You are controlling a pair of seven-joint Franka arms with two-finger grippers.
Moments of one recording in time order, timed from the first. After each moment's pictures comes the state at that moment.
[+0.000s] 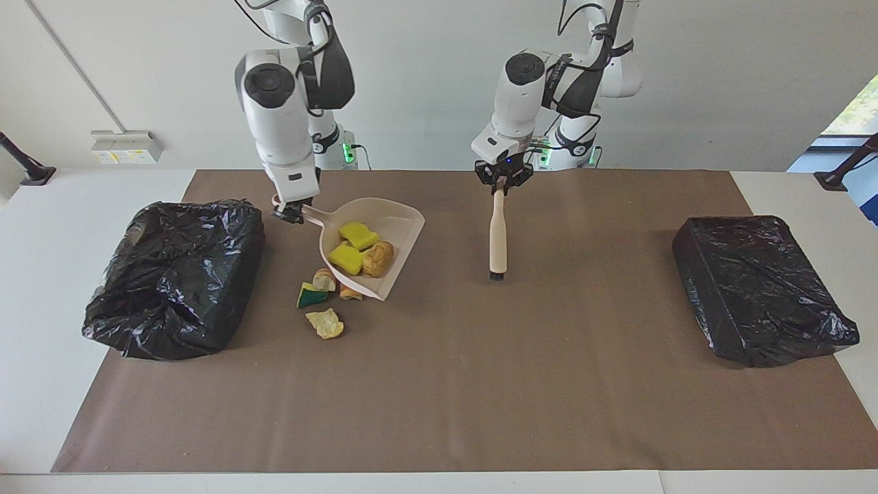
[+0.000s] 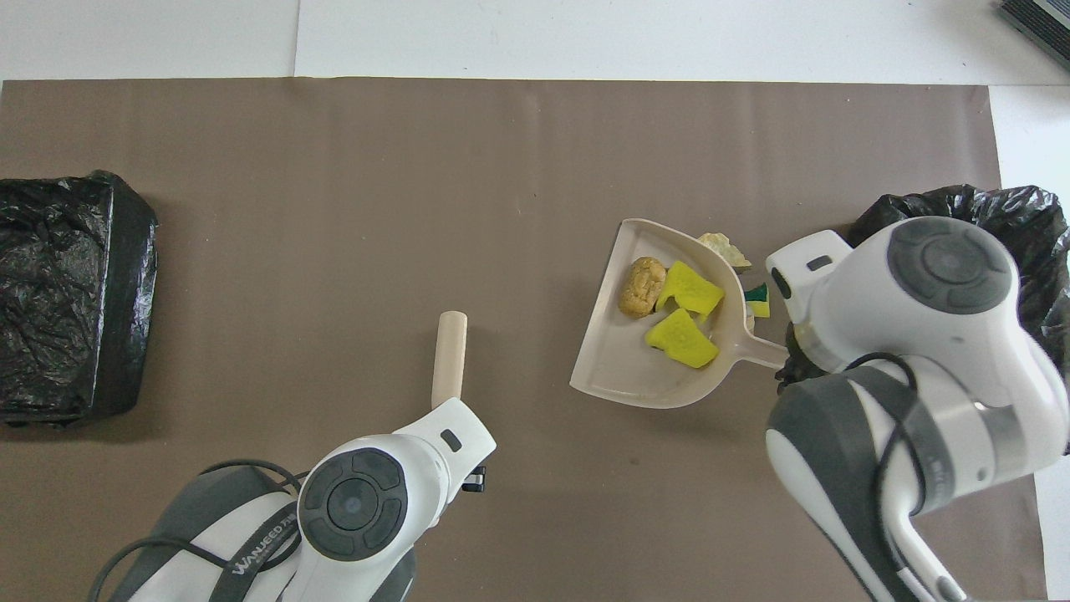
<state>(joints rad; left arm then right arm) -0.28 -0.24 -0.50 -2.35 -0.18 2.08 -0.56 0.08 -0.07 -0.01 -1.94 -0.11 1.75 -1.03</state>
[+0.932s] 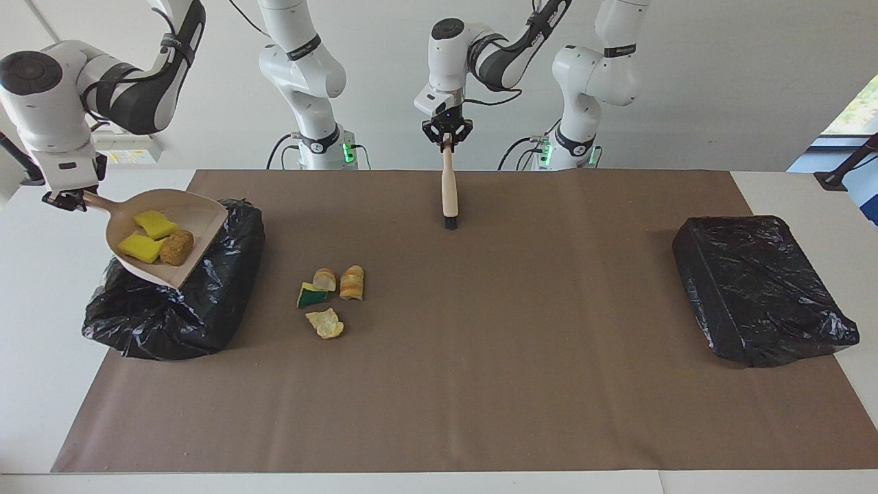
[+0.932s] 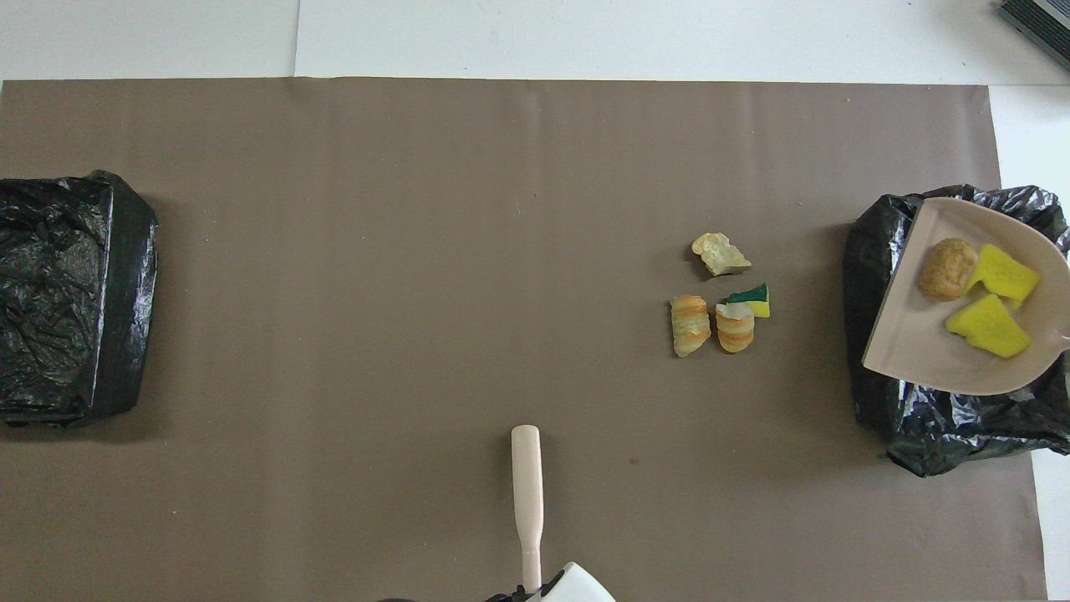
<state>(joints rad) -0.75 -0.25 -0.52 -2.47 -0.18 2.22 -1.09 -0.45 0.02 -0.01 -1.90 -0.57 2.01 -1.66</state>
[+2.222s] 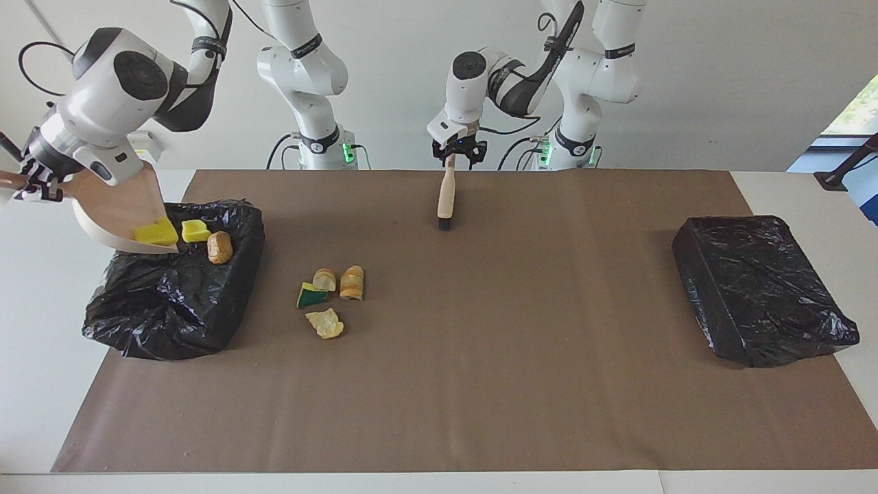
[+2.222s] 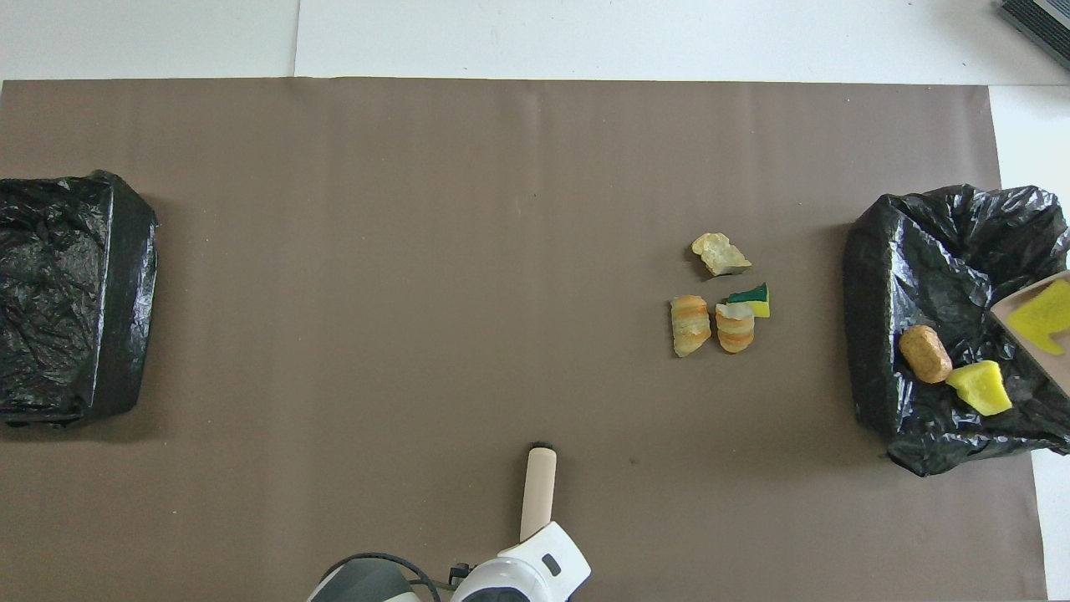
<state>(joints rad) -0.54 -0.19 -0.49 -2.43 -0.29 2.18 -0.62 -0.29 -0.08 0.01 -1.89 -1.07 2.03 -1.93</state>
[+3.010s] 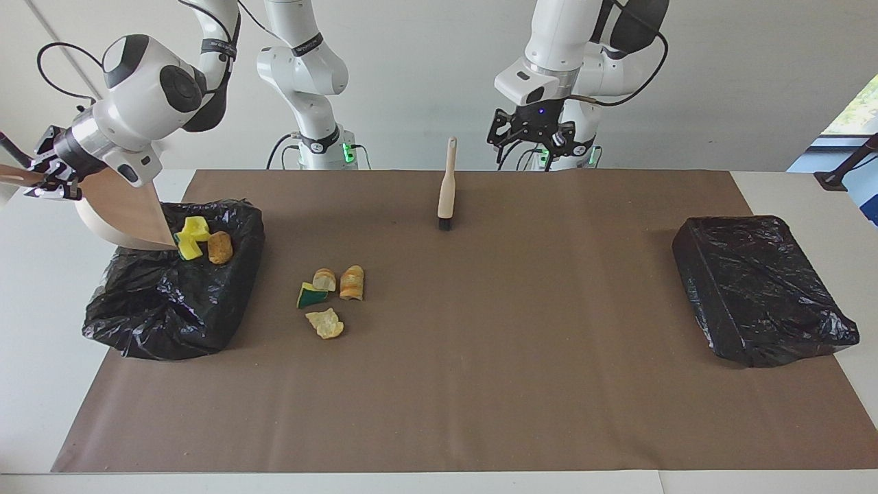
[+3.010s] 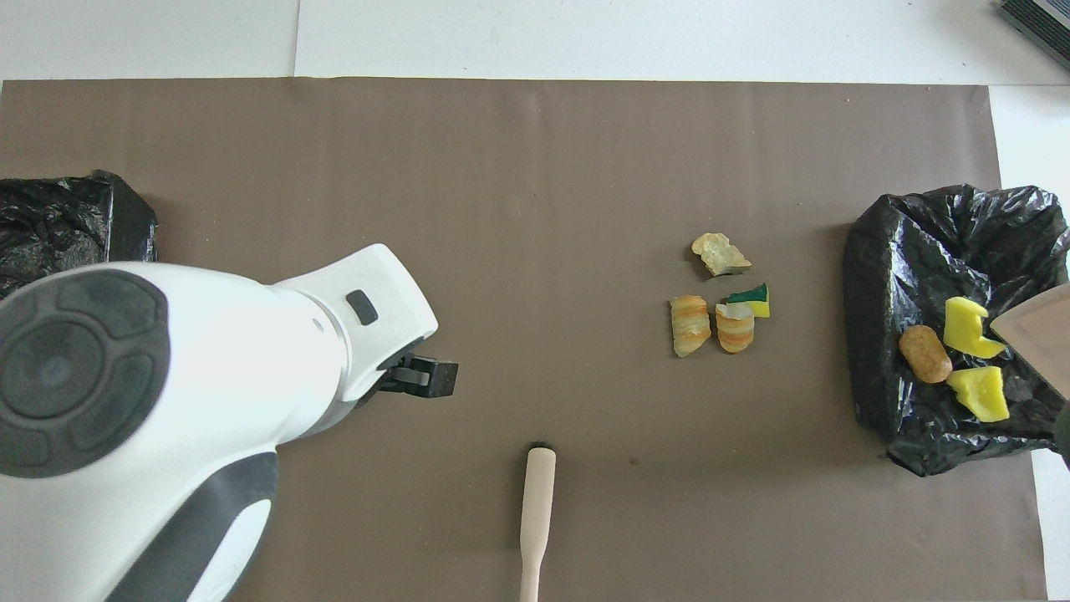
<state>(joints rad) -0.04 -0.11 -0.48 -1.70 -0.09 1.70 -0.25 -0.26 -0.10 0.01 -2.02 -1.25 2.08 -1.82</state>
